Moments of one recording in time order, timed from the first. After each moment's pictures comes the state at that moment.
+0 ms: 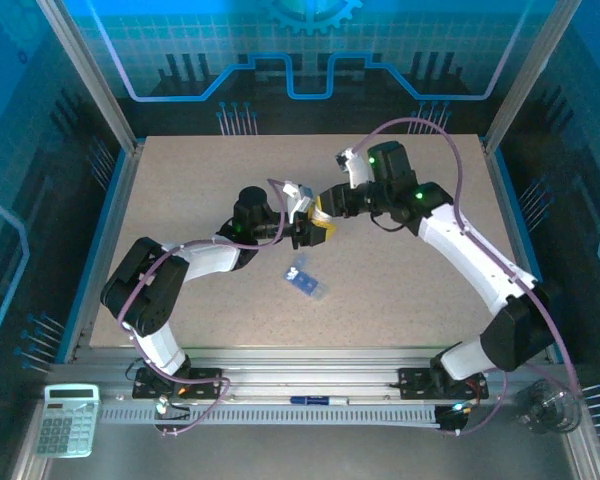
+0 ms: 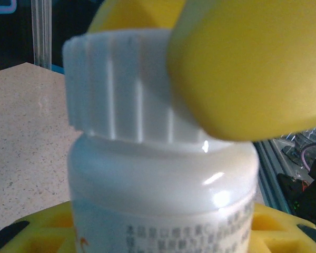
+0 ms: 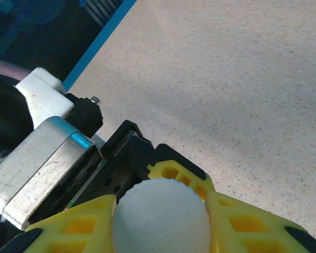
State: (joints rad) left arm -0.49 1.73 0.90 0.72 0.85 -0.17; right arm 0.50 1.45 1.35 -0.55 -0.38 0.28
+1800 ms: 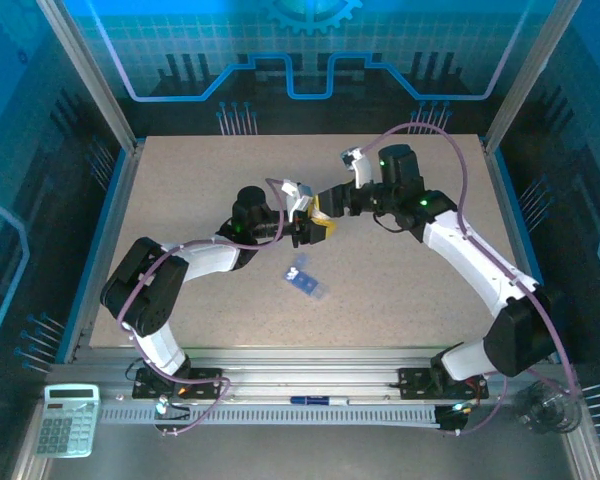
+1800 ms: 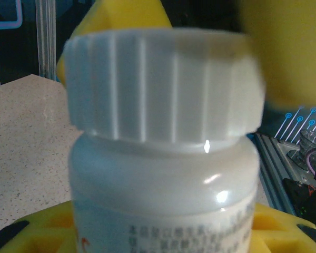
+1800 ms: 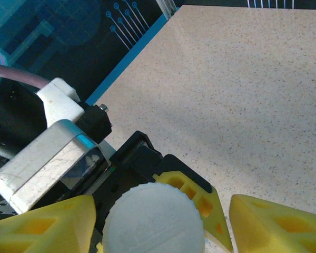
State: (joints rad) left arm -0.49 1.72 0.89 0.76 0.84 -0.17; right arm 0.43 1.44 1.26 -0.37 -0.55 0.24
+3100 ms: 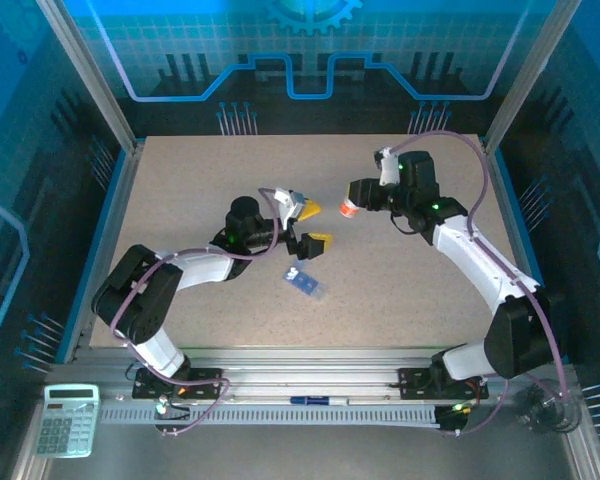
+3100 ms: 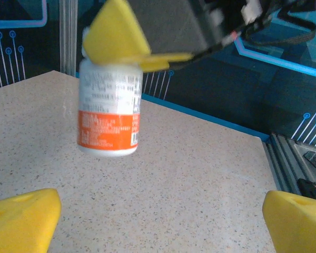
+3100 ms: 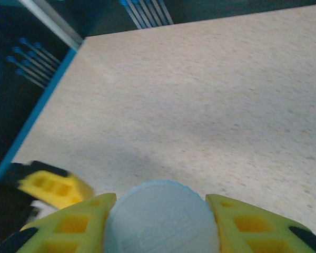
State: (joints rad) left arm -0.49 1.66 0.78 0.80 0.75 -0.16; right arm 0.30 1.41 1.13 -0.29 -0.31 0.33
